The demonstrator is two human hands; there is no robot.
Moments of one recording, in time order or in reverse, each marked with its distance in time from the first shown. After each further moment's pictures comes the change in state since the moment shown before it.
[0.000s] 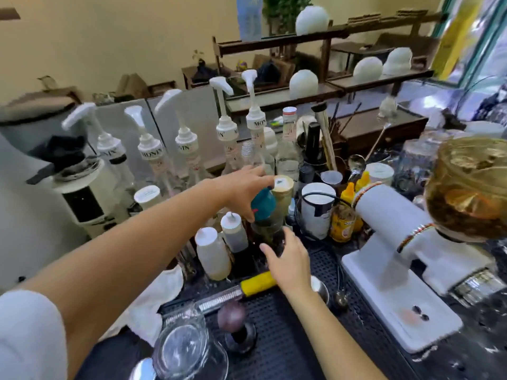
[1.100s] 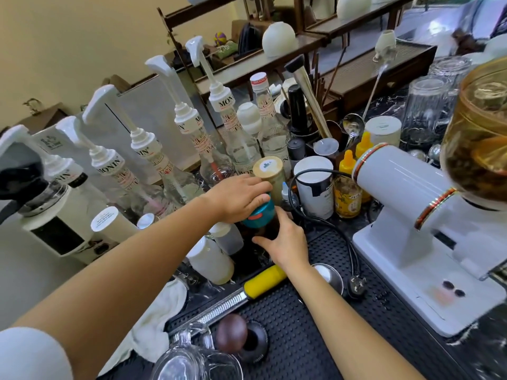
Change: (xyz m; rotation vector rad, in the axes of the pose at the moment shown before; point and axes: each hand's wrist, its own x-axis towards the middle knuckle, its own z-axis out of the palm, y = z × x) left_hand 0.025 0.006 0.044 0.012 0.021 0.156; right_hand 0.046 0.029 0.032 0.151 0.024 0.003
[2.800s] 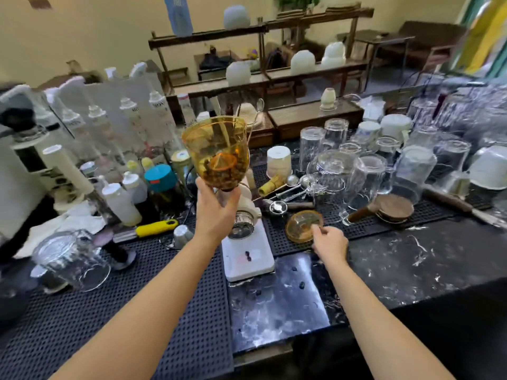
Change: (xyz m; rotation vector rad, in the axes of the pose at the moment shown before) left_hand 0.118 0.344 -0.029 -0.770 1.071 -0.870; right_hand -0.013 0.174 -0.389 -0.063 0.040 0.330
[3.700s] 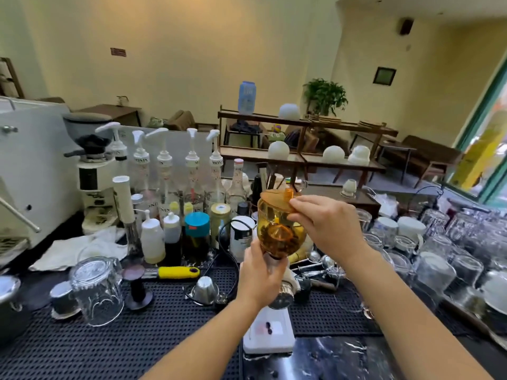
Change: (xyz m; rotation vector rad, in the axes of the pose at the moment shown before) left_hand 0.001 -0.006 -0.003 -0.037 0.044 -0.006; right_hand -0.111 -0.258 -0.050 -0.437 0.301 -1.655
